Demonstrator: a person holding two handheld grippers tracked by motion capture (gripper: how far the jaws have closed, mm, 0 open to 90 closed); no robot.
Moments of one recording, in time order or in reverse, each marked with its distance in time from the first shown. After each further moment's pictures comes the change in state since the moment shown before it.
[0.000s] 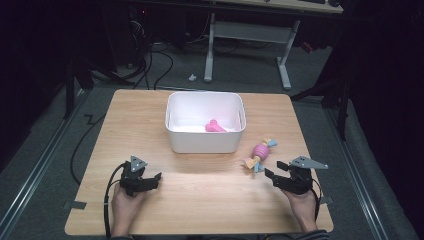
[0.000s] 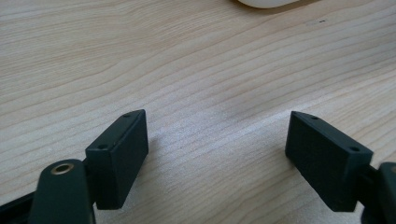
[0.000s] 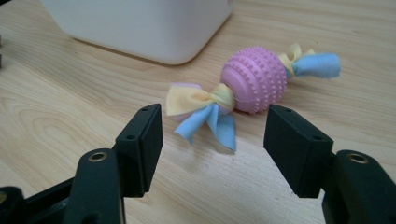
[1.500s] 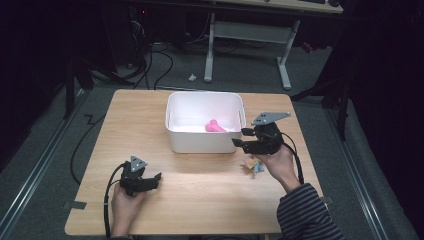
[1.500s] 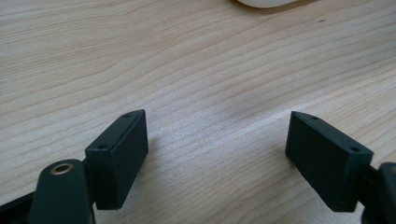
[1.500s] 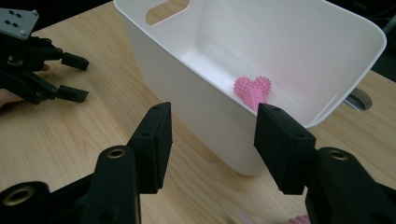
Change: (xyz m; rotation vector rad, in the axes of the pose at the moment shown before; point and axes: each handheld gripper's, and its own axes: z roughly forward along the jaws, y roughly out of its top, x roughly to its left) left arm 0.000 0.000 0.000 0.000 -0.003 0.001; right arm 0.071 0.145 0.024 0.078 0.187 -0.287
